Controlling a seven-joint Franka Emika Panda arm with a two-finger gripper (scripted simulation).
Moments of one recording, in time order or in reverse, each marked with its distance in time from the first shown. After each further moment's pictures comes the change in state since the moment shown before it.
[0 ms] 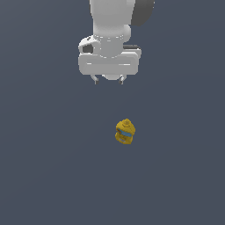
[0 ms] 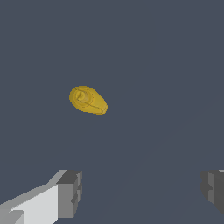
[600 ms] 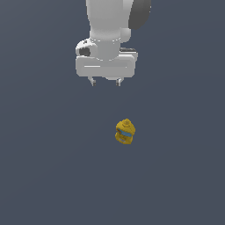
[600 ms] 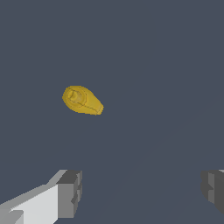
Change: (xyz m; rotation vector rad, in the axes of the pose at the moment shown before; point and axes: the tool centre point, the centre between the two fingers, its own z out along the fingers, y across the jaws) arm 0.003 0.011 0.007 -0.011 0.002 -0.019
